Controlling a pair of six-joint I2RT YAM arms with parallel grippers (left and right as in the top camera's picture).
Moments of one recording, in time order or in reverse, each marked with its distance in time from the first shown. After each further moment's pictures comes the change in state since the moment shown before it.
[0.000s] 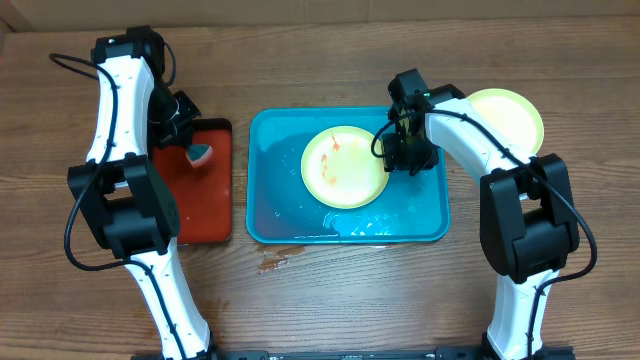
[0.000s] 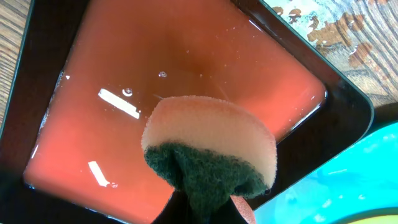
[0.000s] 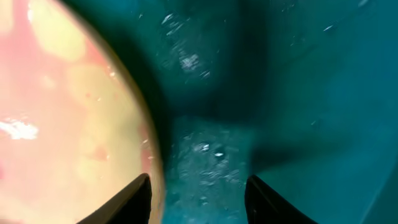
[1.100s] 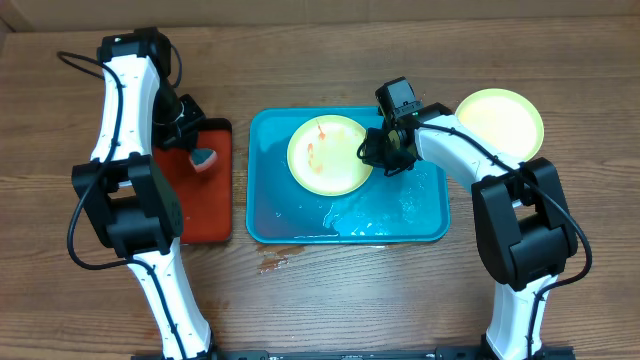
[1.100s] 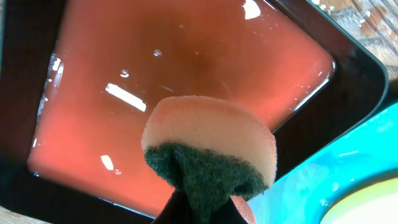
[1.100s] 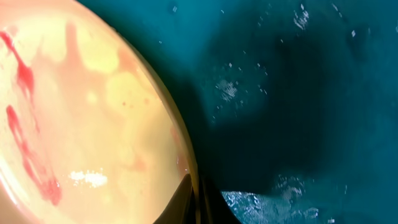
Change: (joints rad) left arm -0.023 0.000 0.000 -0.045 -0.010 0.026; right arm 0.053 -0.029 -0.129 0.339 -0.079 0.263
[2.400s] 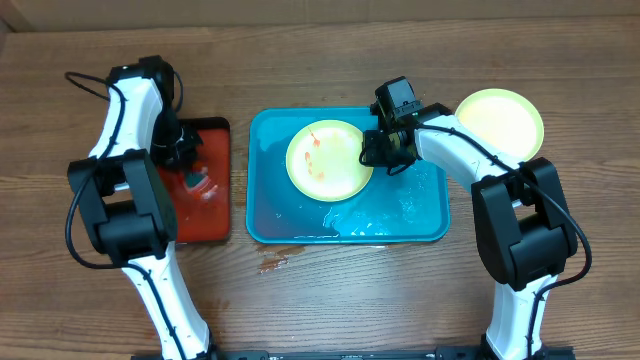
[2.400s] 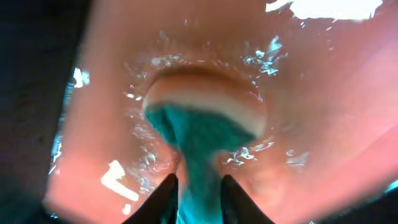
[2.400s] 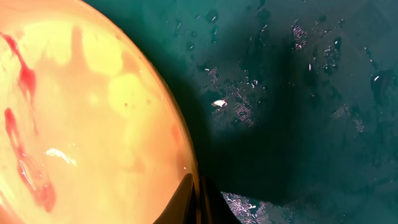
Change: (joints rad) left arm 0.038 -0.041 -0.266 0.215 -0.117 0.053; right arm 0.000 0.001 -0.001 0.016 -0.007 -0.183
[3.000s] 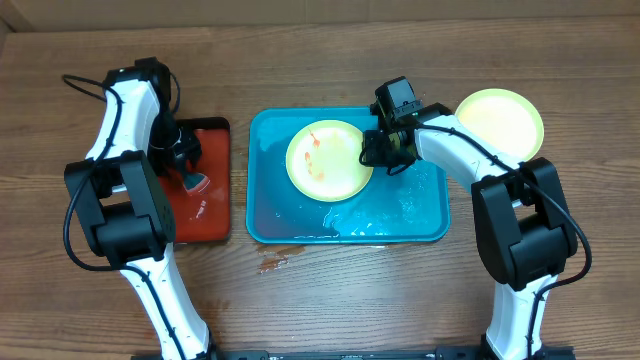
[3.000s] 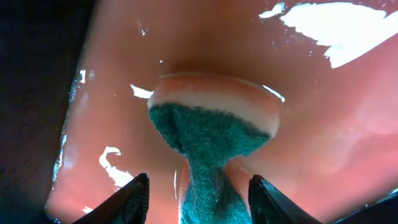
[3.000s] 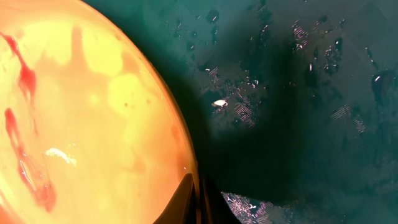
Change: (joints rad) left arm 0.005 -0.008 -0.038 0.027 0.007 0.020; right arm 0.000 0.000 0.000 0.000 -0.002 -0.001
